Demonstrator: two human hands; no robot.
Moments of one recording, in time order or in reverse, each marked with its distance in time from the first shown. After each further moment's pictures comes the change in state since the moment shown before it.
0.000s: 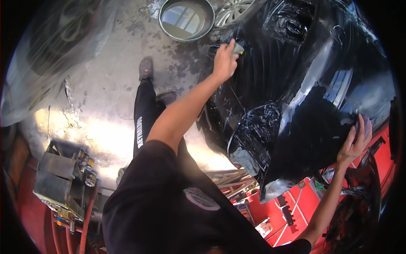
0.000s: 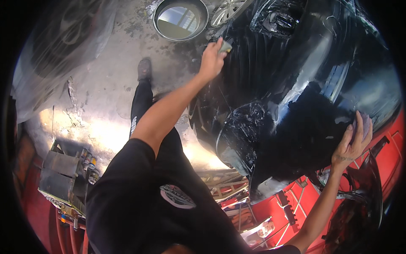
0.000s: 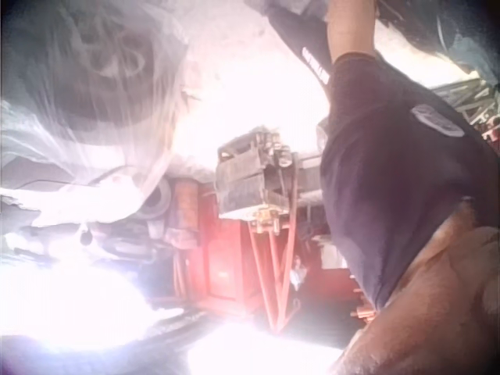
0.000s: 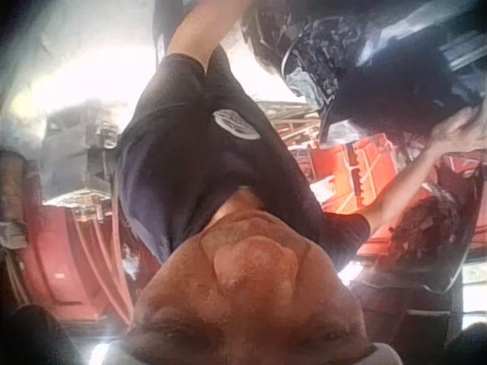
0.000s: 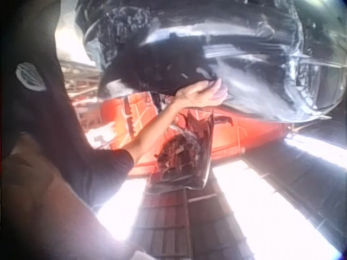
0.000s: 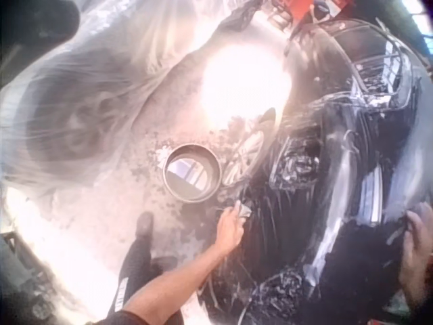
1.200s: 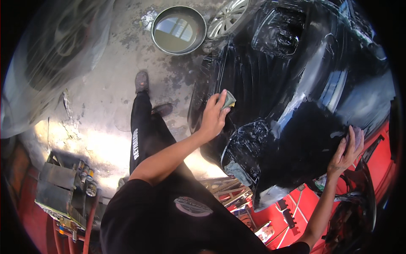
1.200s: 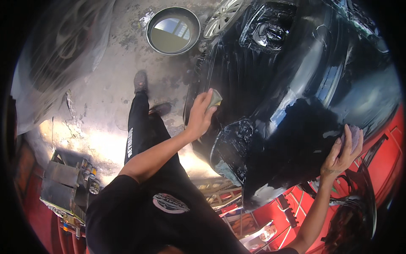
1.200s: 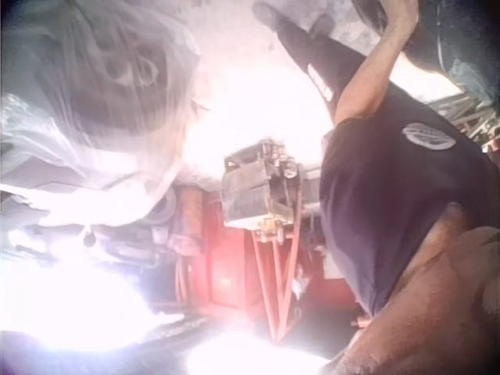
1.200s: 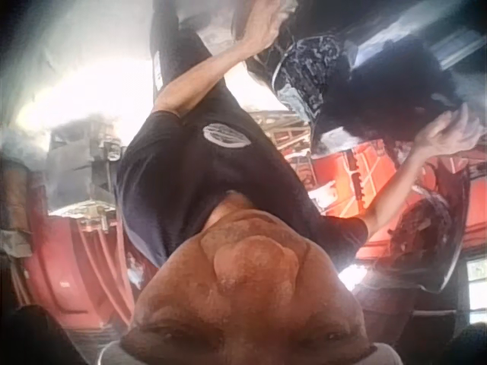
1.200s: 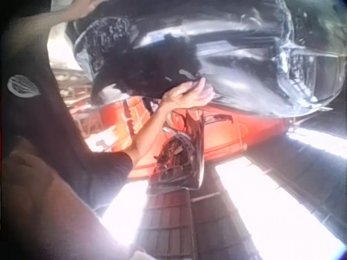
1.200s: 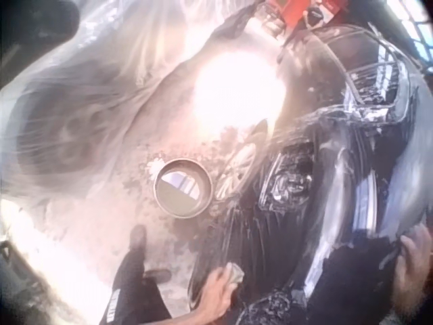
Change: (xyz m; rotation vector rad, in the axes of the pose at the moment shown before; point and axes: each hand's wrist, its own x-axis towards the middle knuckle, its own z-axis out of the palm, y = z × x) left_hand -0.130 0.056 -0.031 -0.066 -0.167 -0.024; right_hand -0.008 -0.002 -0.009 -0.059 -0.011 0.025
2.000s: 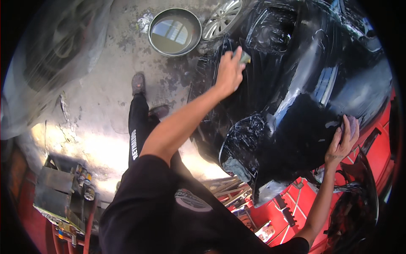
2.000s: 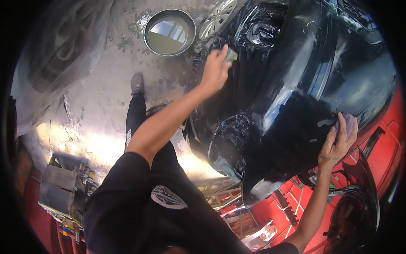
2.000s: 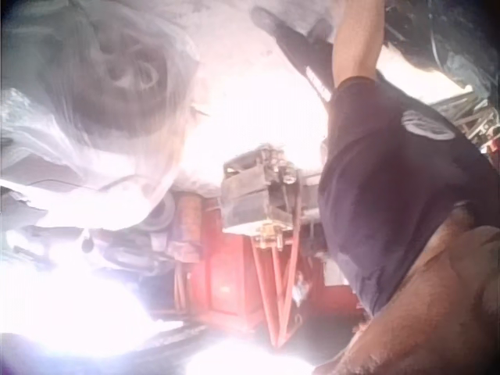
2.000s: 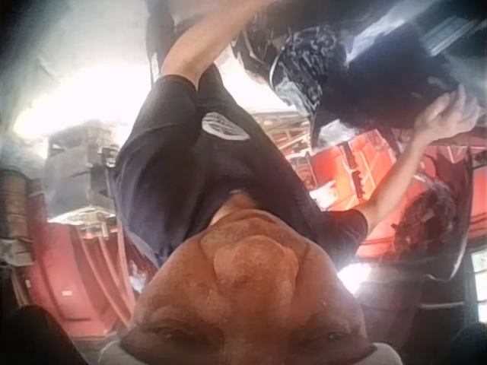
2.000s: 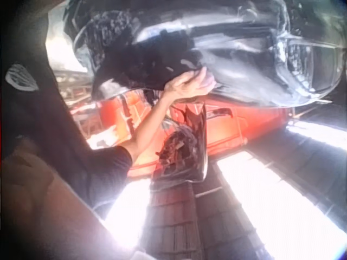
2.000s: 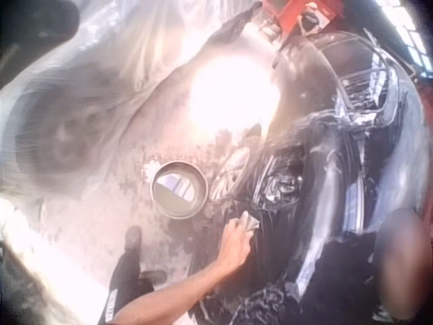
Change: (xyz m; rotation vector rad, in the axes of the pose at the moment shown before) left_hand 0.154 0.028 0.028 0.043 0.138 0.189; right_hand 0.009 -0.006 0.003 0.049 0.006 0.045
